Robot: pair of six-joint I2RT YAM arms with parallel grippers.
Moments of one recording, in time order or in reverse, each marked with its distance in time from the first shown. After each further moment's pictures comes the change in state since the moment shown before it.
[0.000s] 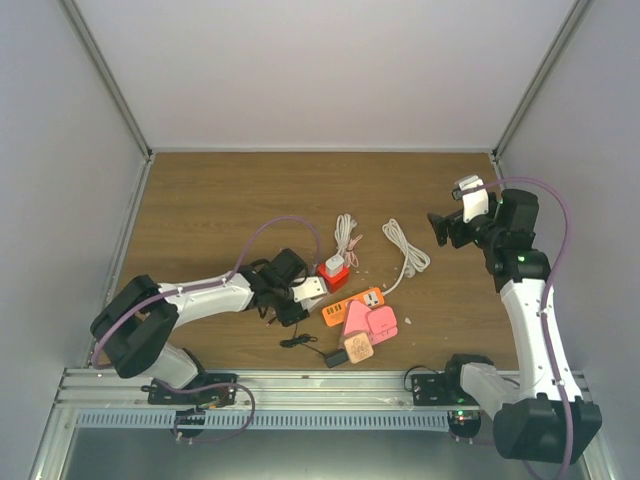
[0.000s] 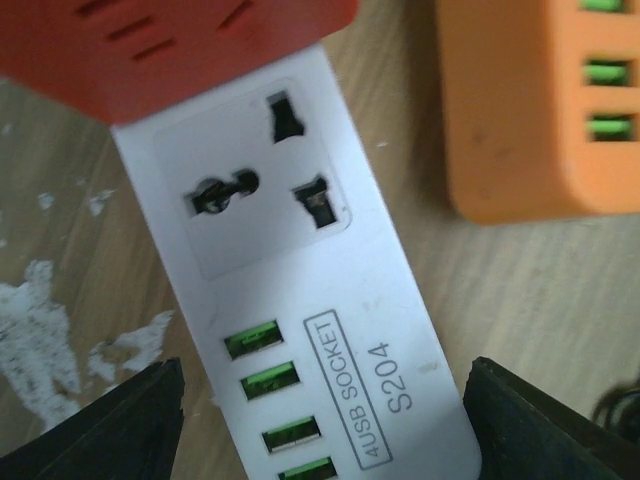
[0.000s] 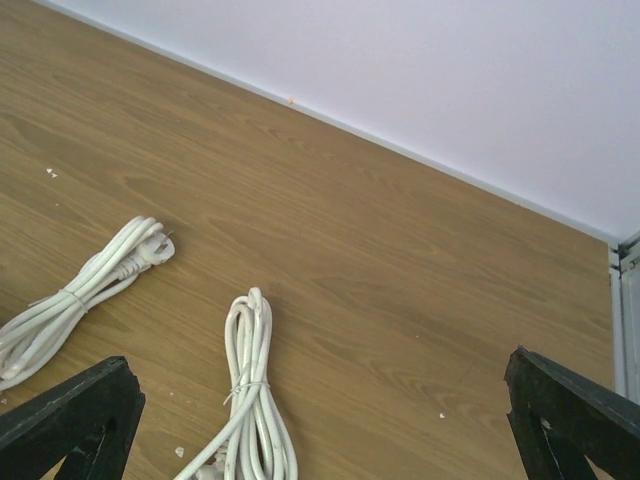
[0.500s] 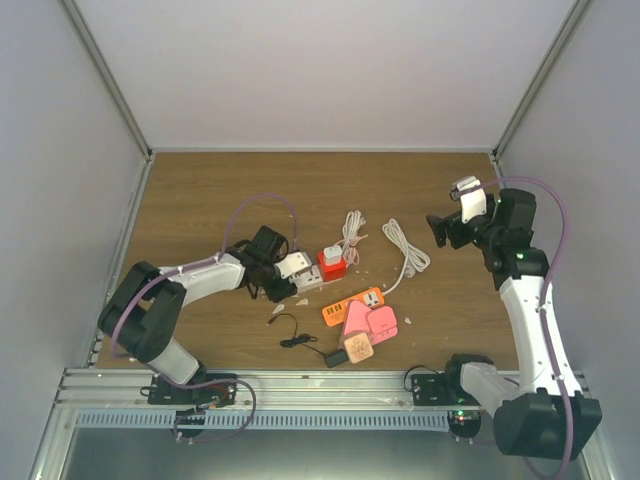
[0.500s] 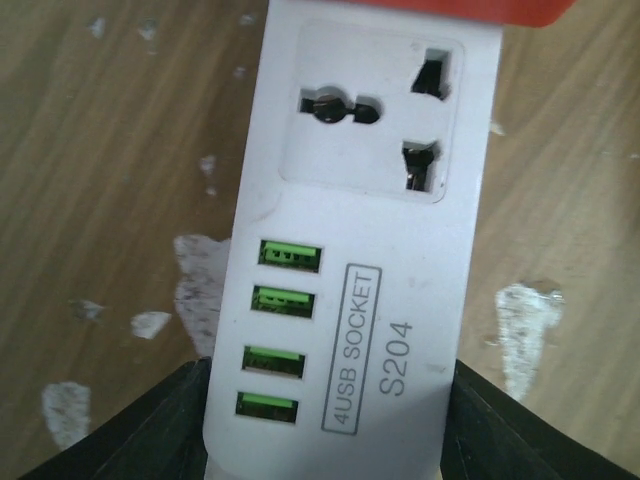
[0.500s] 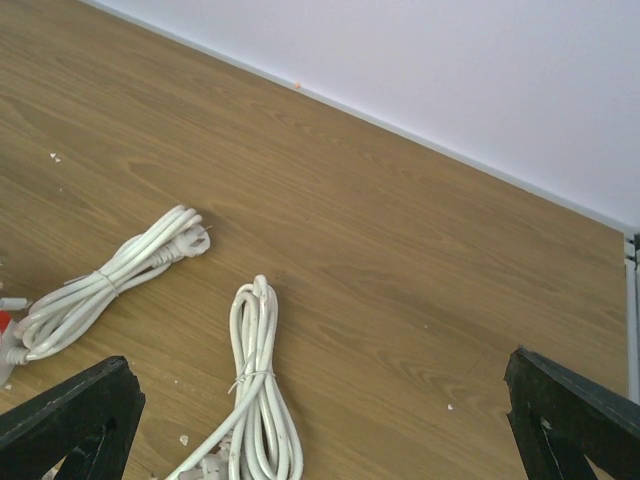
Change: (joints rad) left arm 0.230 0.070 0.043 0.028 0.097 0.036; right arm 0.000 0.016 0.000 -0.017 -0.003 -0.006
